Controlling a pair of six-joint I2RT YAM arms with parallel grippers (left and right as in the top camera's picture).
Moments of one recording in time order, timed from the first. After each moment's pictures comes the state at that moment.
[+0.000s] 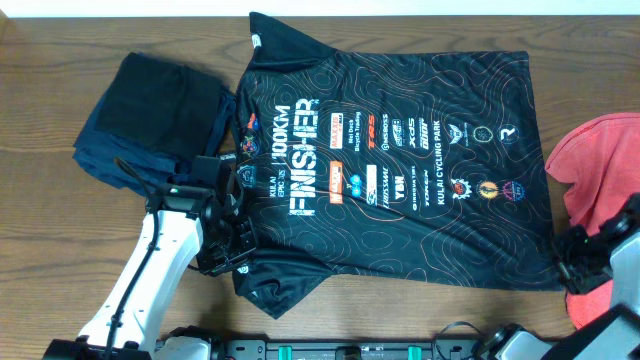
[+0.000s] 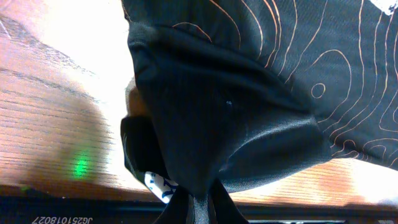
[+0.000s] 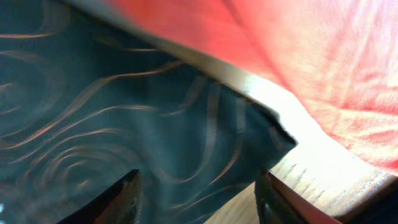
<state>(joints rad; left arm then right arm) -0.15 1.32 0.82 -1.14 0.28 -0.50 -0.74 1.40 0.75 -0.91 -0.09 0.41</state>
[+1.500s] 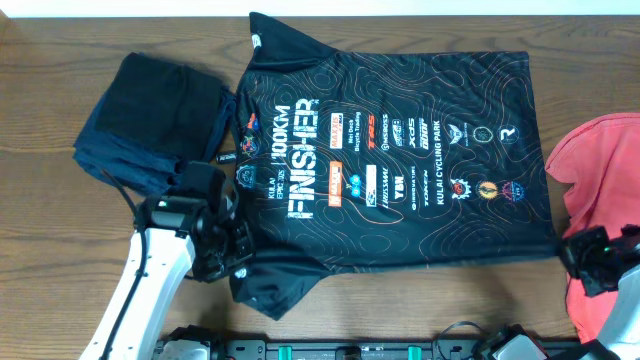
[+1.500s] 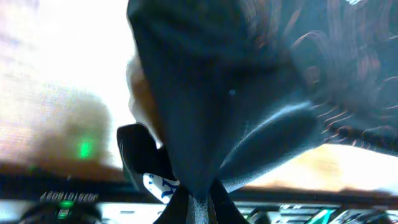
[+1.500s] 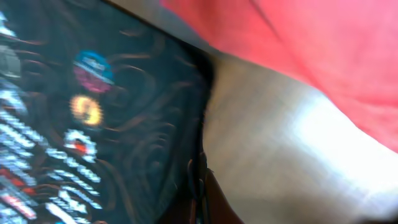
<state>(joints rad) -0.15 1.21 0.84 -1.20 0.29 -0.50 -0.85 1.21 0.77 -0.93 -0.32 0.39</state>
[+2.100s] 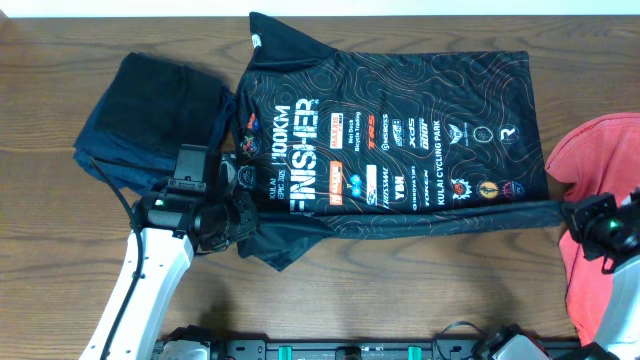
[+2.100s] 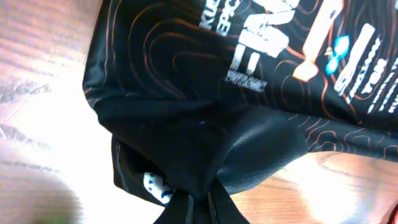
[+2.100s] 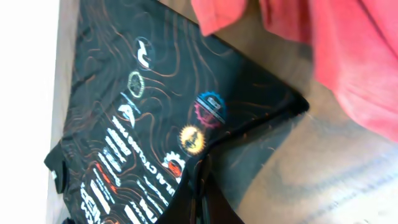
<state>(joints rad) -0.15 1.20 0.87 -0.96 0.29 -0.51 -0.77 1.21 0.77 -0.64 -0.53 0.52</state>
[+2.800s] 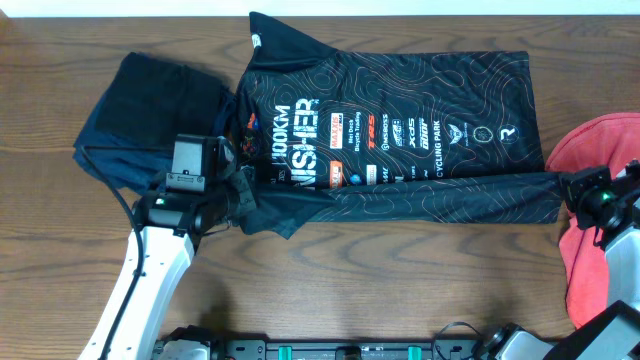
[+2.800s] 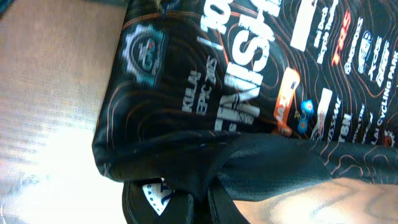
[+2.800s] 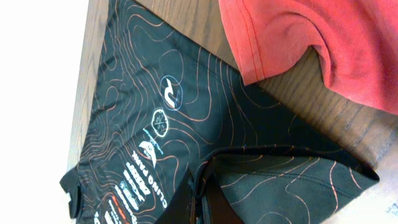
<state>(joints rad) -0.15 1.22 0.87 -0.73 0.22 -0.50 -0.66 1.38 0.77 -0.32 -0.50 0.67</state>
